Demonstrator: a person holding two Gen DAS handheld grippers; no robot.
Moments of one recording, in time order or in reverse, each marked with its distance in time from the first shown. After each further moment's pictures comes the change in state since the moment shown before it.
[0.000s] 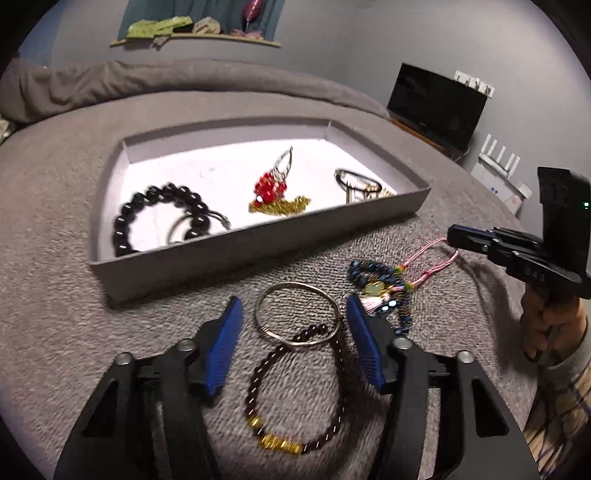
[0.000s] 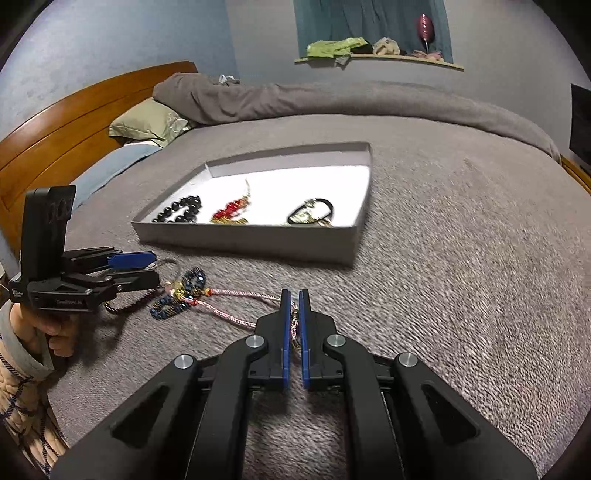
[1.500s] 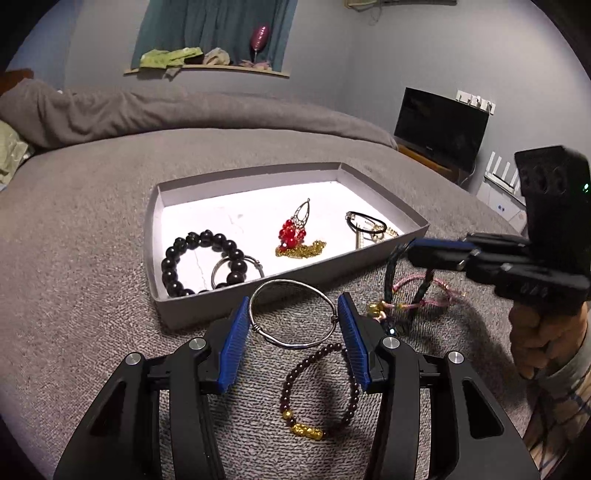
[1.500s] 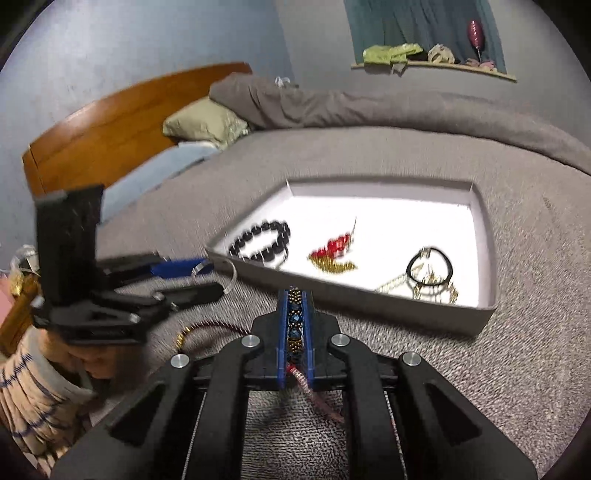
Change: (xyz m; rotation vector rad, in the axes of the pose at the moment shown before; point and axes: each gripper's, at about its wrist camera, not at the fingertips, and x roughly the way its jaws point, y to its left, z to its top) left arm -0.049 0.009 0.009 0.016 -0.140 0.054; right arm 0.018 0.070 0.042 -0.073 -0.039 0.220
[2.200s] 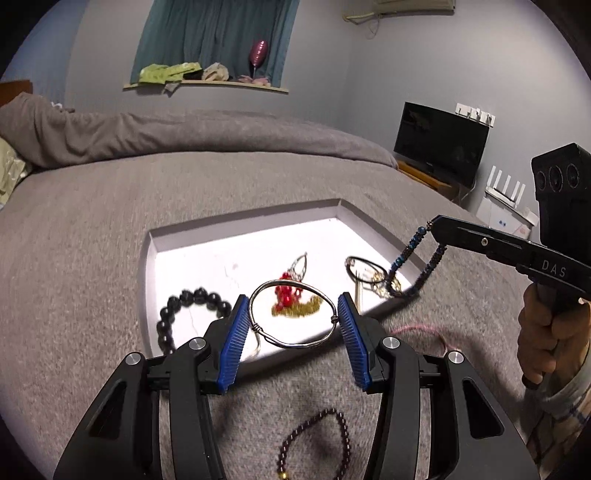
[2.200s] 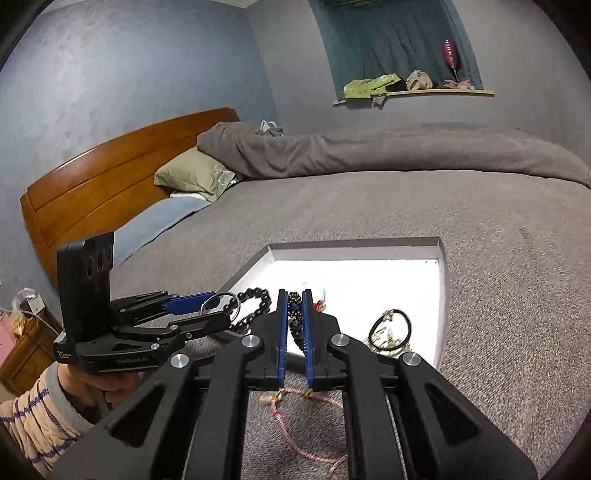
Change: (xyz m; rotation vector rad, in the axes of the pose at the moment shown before) left arm 0.013 -0.003 0.046 0.011 -0.061 0.005; right arm -0.029 -0.031 0.040 0.067 -0.155 -0.027
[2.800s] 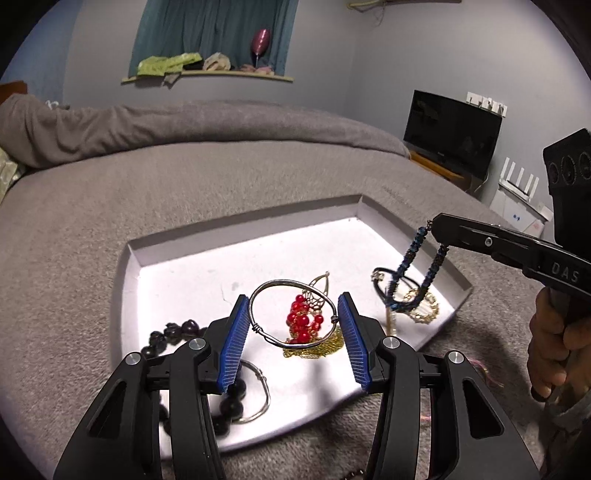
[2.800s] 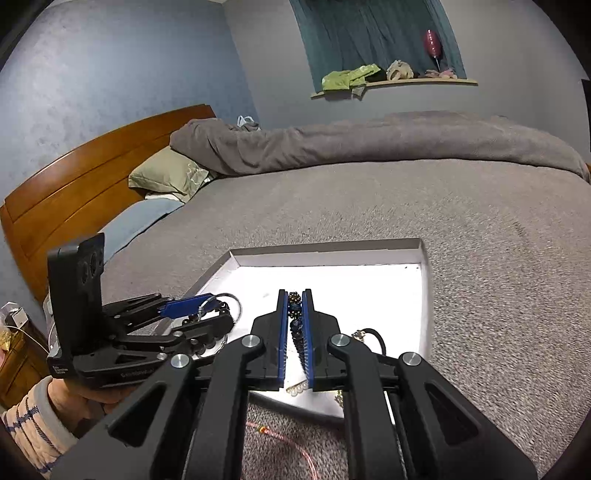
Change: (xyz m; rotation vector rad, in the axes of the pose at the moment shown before) left arm 0.063 0.010 0.017 0.005 0.055 0.028; right arm 0.043 -0.031 0.009 0.037 0.037 -0.063
